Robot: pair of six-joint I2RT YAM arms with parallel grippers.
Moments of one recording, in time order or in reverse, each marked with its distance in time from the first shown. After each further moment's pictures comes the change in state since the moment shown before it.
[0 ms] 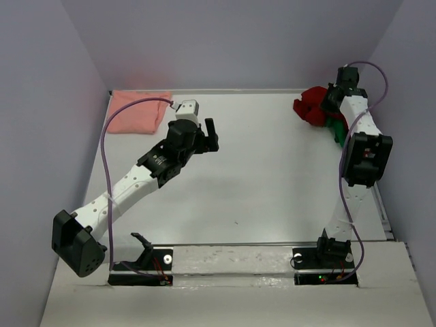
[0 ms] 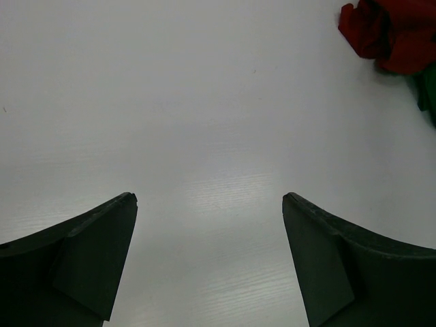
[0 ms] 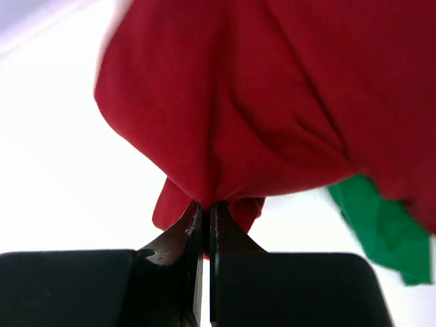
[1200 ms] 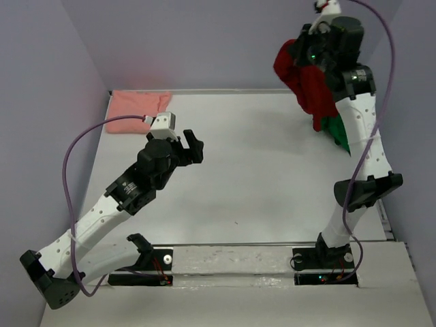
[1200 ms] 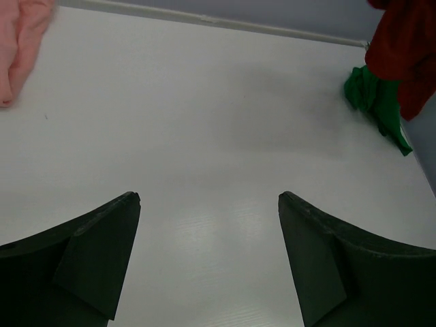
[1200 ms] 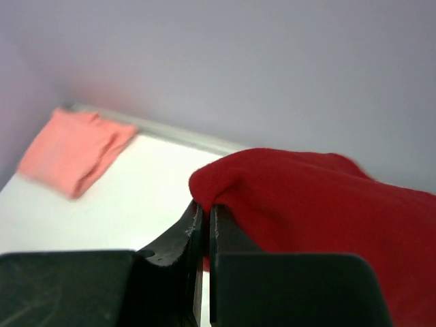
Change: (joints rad) left arm -0.065 -0.339 -0.127 -0.067 -0.085 0.001; right arm 0.320 -0.338 0.429 -0.043 -0.170 -0.199
